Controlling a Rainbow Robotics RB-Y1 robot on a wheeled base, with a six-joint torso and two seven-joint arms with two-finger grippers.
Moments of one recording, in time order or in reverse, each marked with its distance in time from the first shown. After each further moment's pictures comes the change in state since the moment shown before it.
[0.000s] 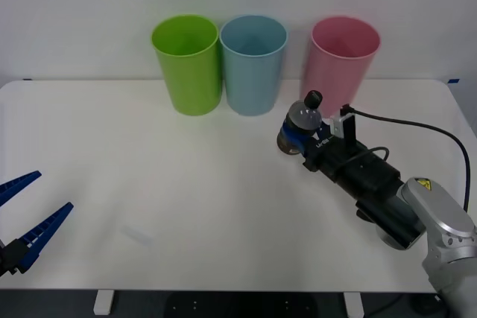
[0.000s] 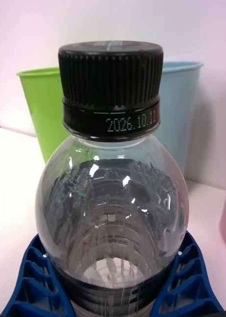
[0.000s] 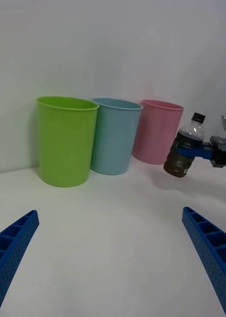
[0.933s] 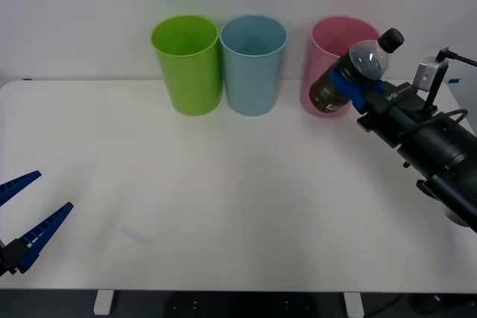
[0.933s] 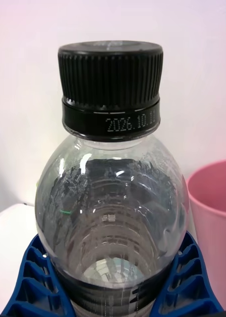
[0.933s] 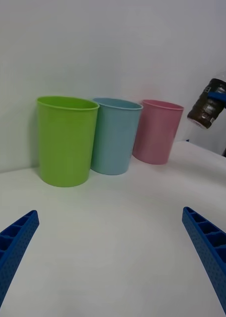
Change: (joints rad) right arm 0.077 -0.135 -0.196 -0.323 -0.001 -0.089 -0.446; left arm 0.000 0.000 0.000 0.000 0.000 0.000 0.000
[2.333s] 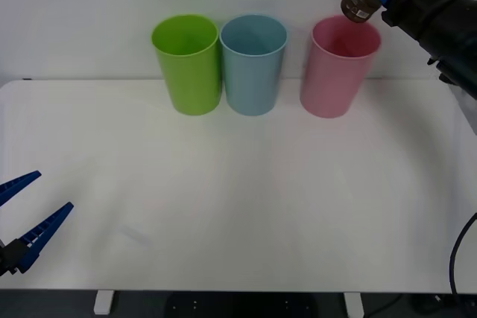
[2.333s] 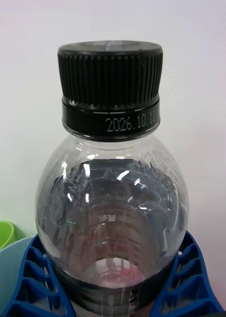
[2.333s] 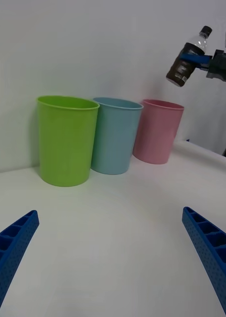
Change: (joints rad) right arm -0.582 -0.129 0.017 0.562 0.103 0.052 -0.080; left arm 0.000 0.000 0.000 0.000 0.000 0.000 0.000
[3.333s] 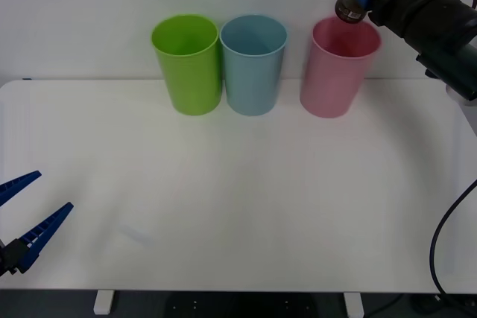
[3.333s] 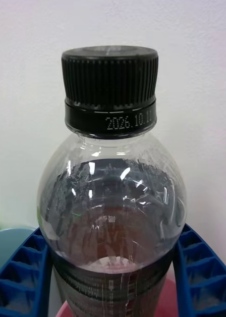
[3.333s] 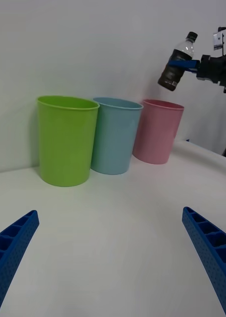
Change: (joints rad) right arm -0.081 0.049 0.000 0.120 0.075 0.022 0.069; left arm 0.000 0.000 0.000 0.000 0.000 0.000 0.000
